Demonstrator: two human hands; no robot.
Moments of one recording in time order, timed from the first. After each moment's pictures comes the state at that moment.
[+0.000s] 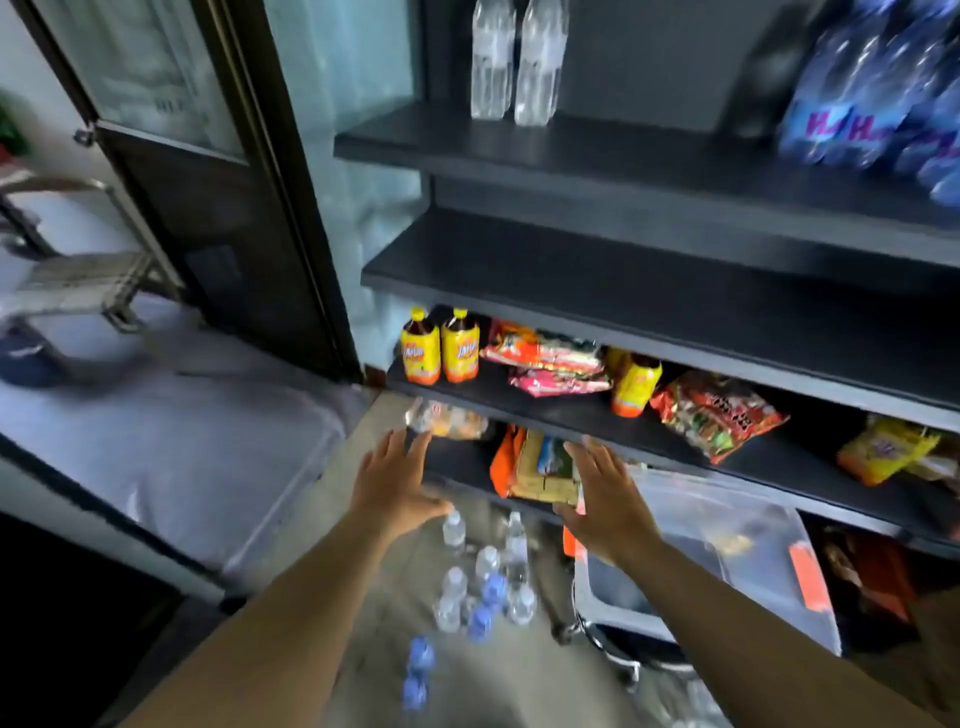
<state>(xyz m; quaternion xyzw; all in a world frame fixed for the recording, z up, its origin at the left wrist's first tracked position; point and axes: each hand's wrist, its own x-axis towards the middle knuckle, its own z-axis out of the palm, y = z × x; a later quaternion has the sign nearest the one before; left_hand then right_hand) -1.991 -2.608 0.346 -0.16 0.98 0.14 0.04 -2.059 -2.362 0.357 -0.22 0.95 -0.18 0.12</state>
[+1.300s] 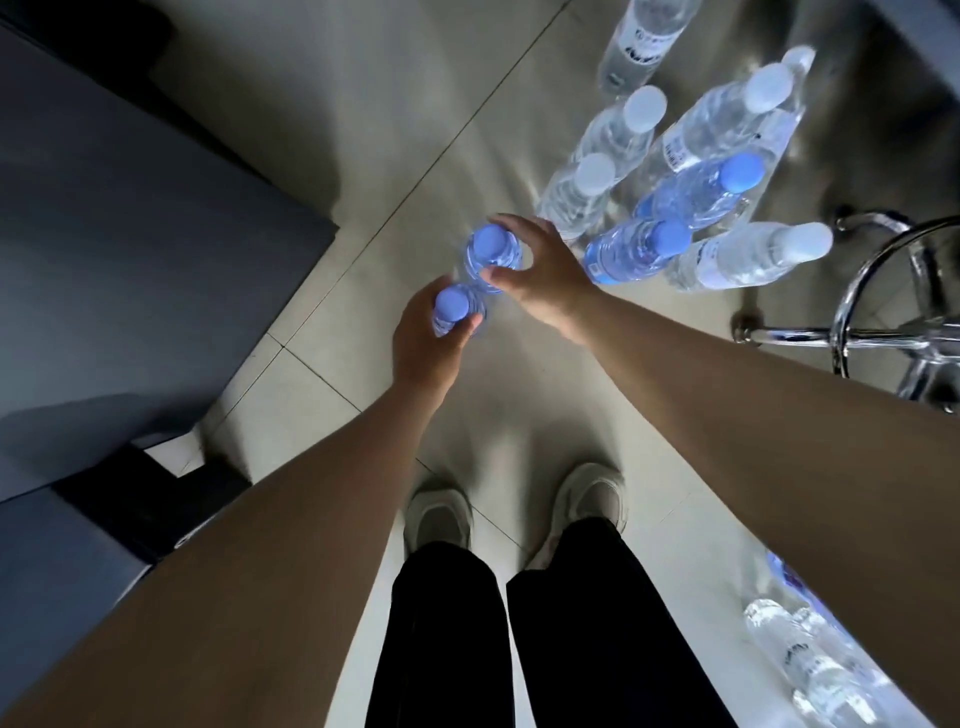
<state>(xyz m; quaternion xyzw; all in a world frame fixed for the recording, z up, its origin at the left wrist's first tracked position) -1.841 -2.574 -0.332 -0.53 0.69 0.49 -0.01 -1.985 -2.523 -0.335 -0.24 0.78 -0.34 0.46</state>
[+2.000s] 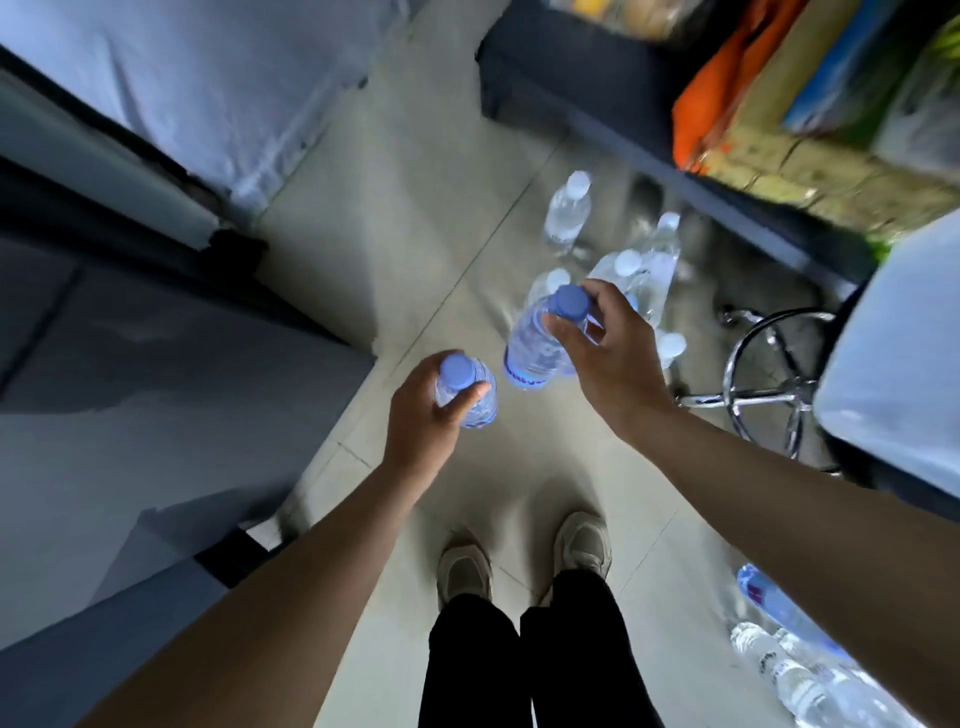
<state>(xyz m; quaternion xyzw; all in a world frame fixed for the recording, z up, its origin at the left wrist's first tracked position) -1.868 -2.590 -0.141 -0.44 0.73 0.53 -0.04 -2.017 -2.476 -0.097 -0.14 0.80 -0.50 0.29</state>
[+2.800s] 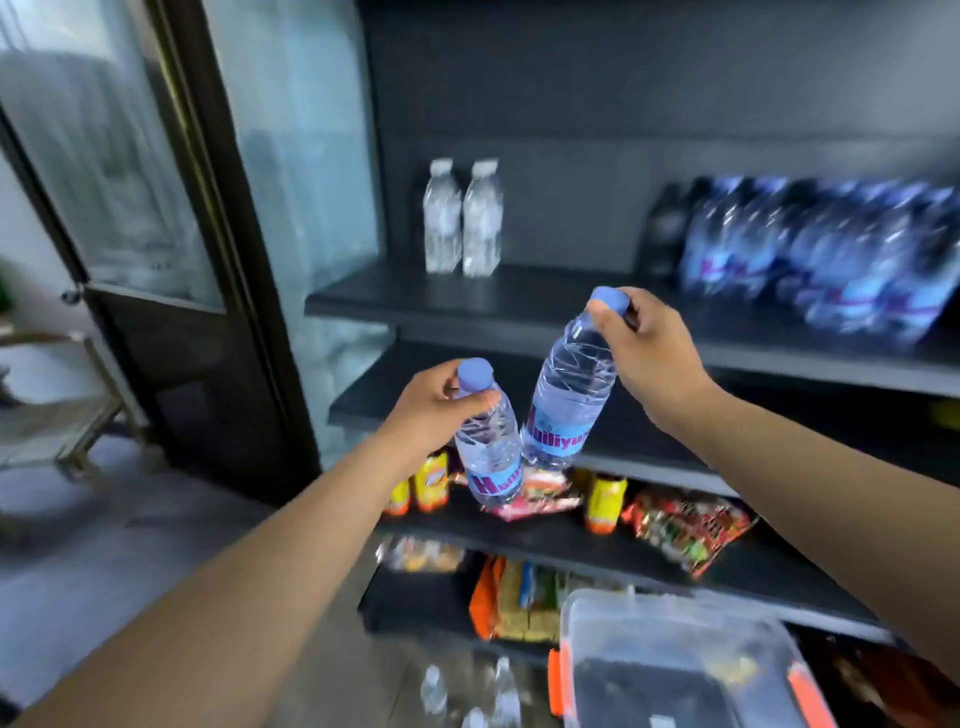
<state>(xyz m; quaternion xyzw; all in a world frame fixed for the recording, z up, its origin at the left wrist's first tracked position) -2.103 -2.560 0.560 -0.01 0.78 0.62 -0.11 -2.155 -2.361 0.619 -0.16 0.79 -0.56 -0.15</state>
